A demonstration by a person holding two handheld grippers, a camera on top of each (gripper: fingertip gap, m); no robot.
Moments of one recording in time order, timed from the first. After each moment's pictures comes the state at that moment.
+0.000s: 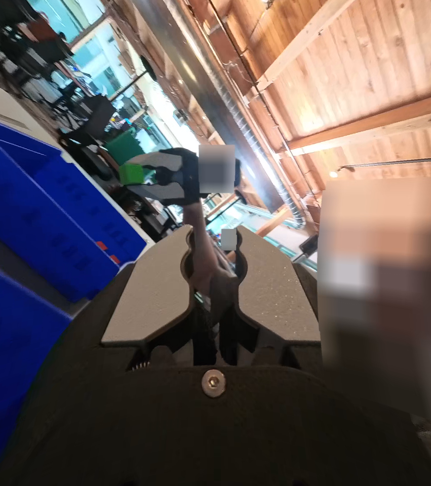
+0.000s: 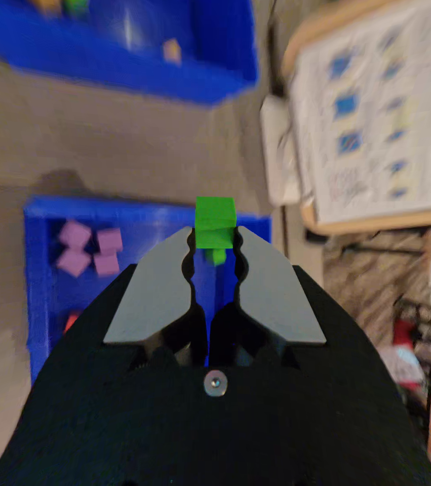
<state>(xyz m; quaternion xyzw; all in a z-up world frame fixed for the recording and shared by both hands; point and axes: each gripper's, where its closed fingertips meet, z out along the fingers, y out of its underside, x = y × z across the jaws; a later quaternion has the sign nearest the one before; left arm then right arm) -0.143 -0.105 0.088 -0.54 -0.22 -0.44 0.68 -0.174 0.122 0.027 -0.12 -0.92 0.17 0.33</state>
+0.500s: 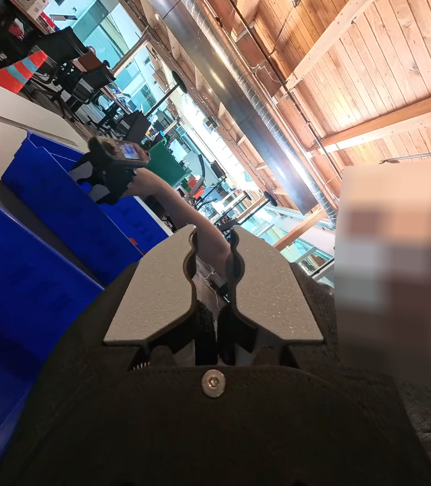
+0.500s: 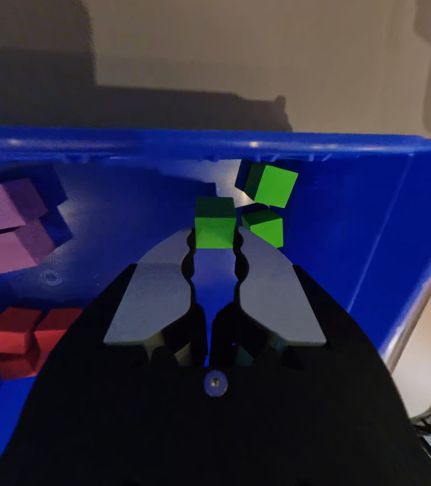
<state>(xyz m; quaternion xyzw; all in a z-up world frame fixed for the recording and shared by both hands) -0.144 -0.137 0.084 -0.56 -0.24 -0.38 0.69 -0.236 0.190 -0.140 -0.21 -0.97 0.03 0.09</state>
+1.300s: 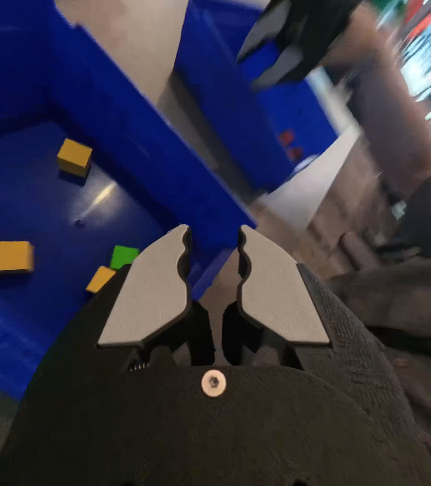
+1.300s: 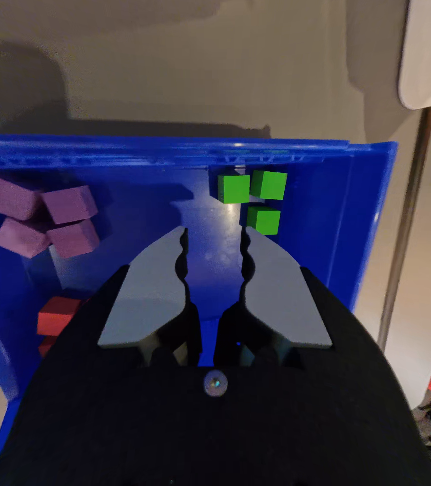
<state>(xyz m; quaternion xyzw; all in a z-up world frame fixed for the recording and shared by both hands) -0.179 -0.136 -0.024 -0.85 -0.29 -0.14 0.42 -0.219 0.176 -0.094 -0.21 -0.96 0.09 0.14</state>
